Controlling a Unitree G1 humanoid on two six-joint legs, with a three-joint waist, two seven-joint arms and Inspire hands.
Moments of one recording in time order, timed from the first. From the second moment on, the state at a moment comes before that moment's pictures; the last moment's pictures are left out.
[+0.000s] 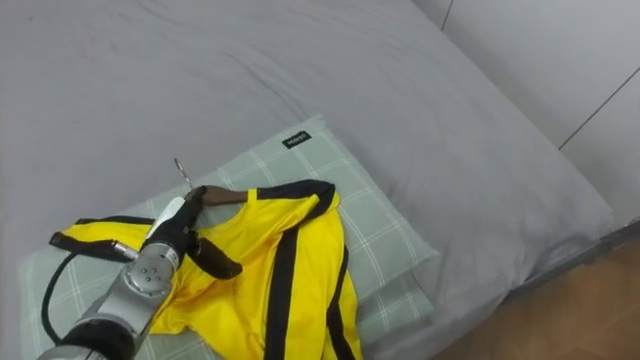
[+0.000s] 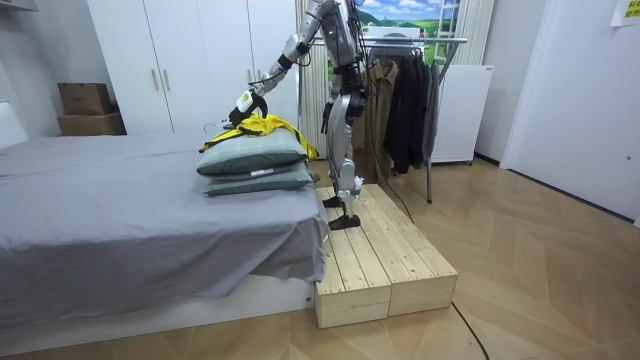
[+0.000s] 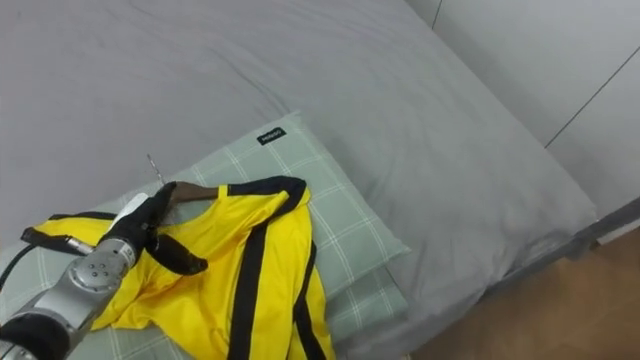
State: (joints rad) left arm -0.75 0.35 -0.28 1.25 0.09 -0.11 0.03; right arm -0.26 -0.27 0.31 1.33 0.21 -0.05 0.00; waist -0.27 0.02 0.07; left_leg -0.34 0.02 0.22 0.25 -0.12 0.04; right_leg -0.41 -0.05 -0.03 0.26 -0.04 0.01
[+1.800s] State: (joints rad) left arm -0.73 0.36 -0.16 1.39 0.31 -0.02 0.35; right arm -0.28 -0.24 0.31 1.33 0.27 0.00 -0.01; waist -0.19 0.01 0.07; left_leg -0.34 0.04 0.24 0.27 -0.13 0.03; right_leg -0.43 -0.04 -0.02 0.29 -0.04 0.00
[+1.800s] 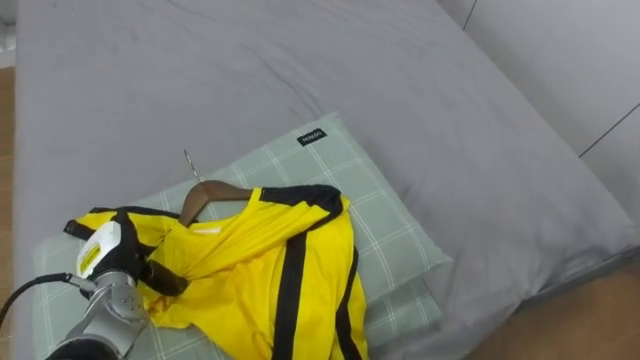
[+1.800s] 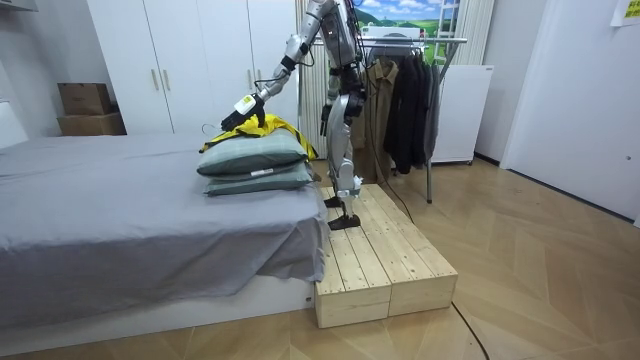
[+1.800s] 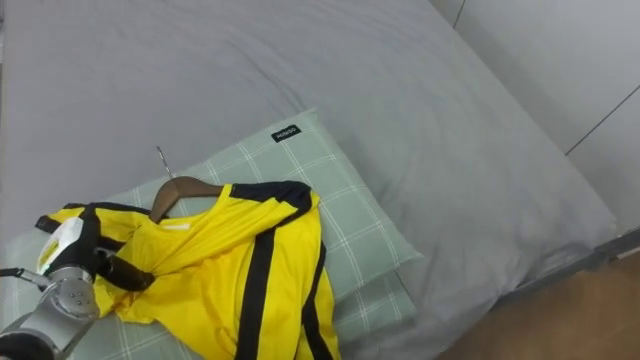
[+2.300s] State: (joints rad) left arm -0.73 0.36 -0.21 1.36 0.31 -0.02 0.22; right arm -0.28 -0.24 0.33 1.32 0.26 -0.03 0.02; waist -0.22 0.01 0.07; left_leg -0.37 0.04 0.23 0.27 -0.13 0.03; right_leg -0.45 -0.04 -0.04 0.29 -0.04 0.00
